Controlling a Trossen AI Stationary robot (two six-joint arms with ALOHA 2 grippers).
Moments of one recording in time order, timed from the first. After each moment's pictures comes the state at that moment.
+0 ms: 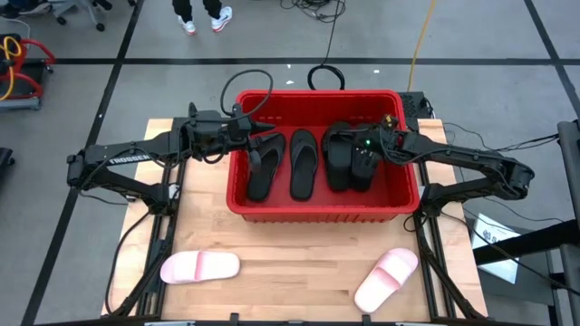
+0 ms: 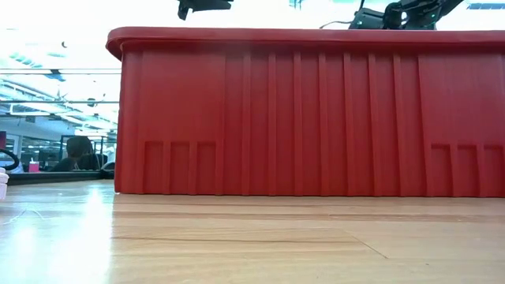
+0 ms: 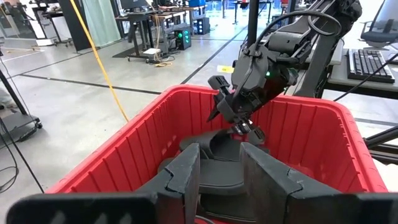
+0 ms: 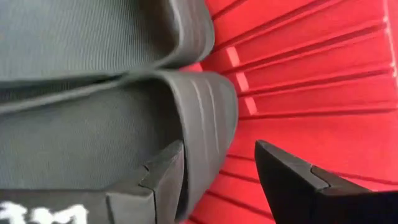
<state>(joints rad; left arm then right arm) 0.21 1.21 1.15 -0.10 -0.13 0.02 -0.48 1.17 0.80 -0.65 0.60 -0.30</state>
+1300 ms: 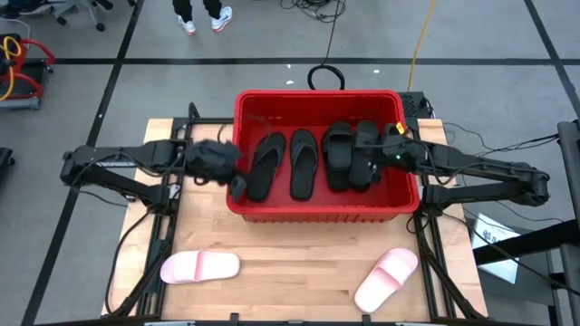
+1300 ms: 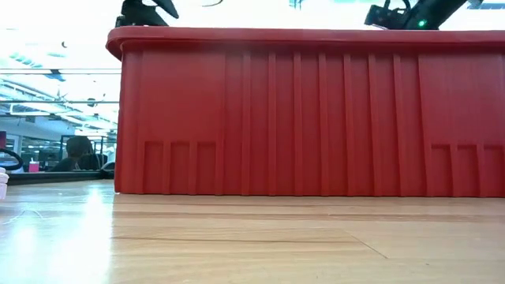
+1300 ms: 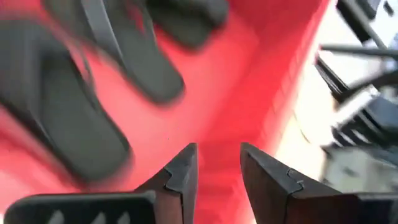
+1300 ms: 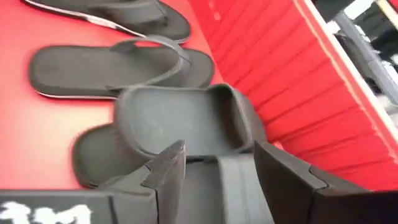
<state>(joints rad) 0.02 1.13 1.15 -0.74 -0.02 -0.73 -0.25 0.87 0.78 -0.61 0.40 -0.25</state>
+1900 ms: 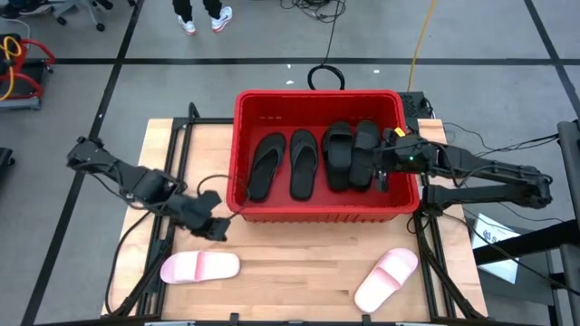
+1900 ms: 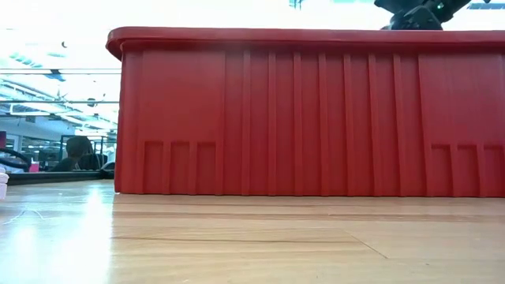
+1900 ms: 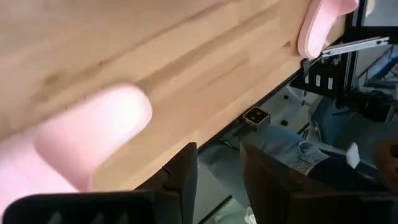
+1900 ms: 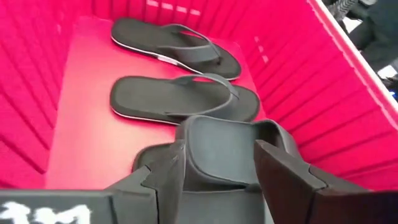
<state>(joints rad) -0.47 1.13 1.15 -0.93 0.07 -1.67 -0.23 0.77 0.78 -0.61 0.17 -0.30</state>
